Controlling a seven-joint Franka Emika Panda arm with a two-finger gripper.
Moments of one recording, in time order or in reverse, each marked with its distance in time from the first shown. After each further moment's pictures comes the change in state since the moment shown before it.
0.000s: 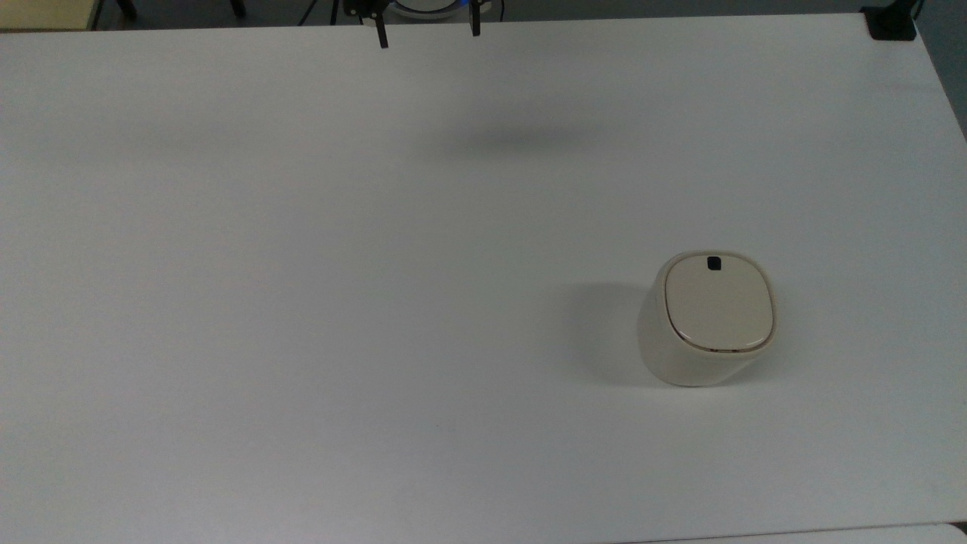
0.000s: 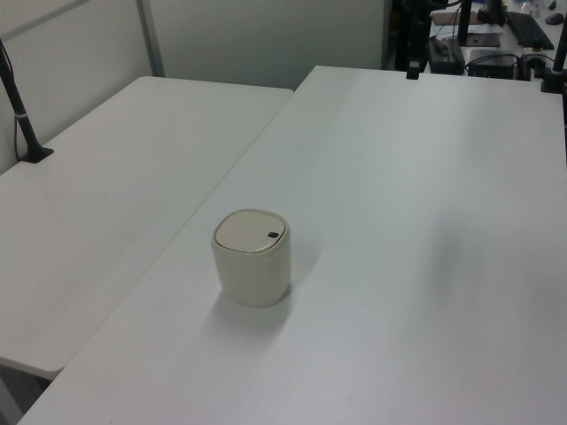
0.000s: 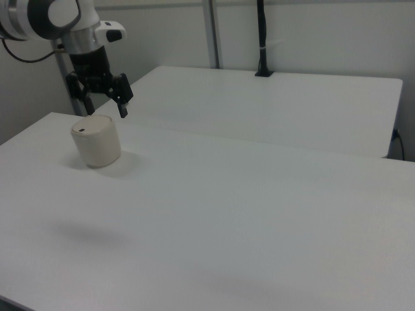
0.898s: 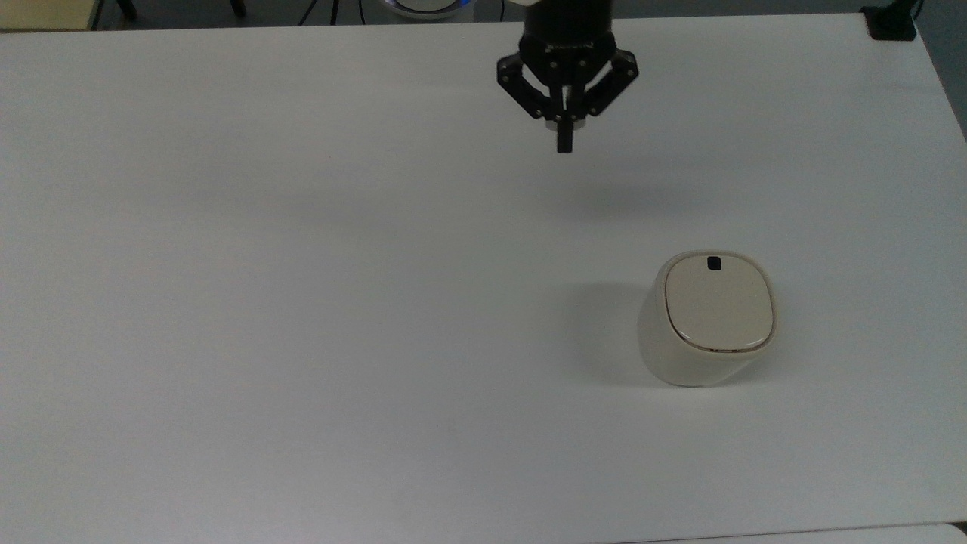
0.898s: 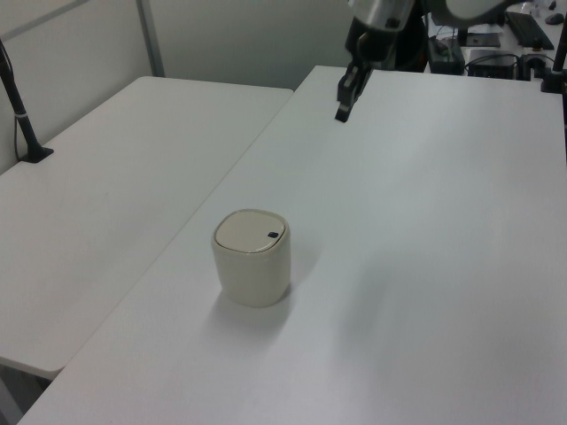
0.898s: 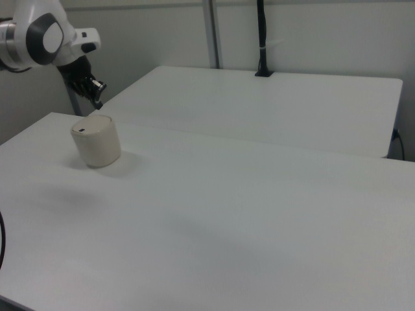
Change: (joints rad) arm 0.181 0.158 0.045 0.000 -0.089 0.434 0.453
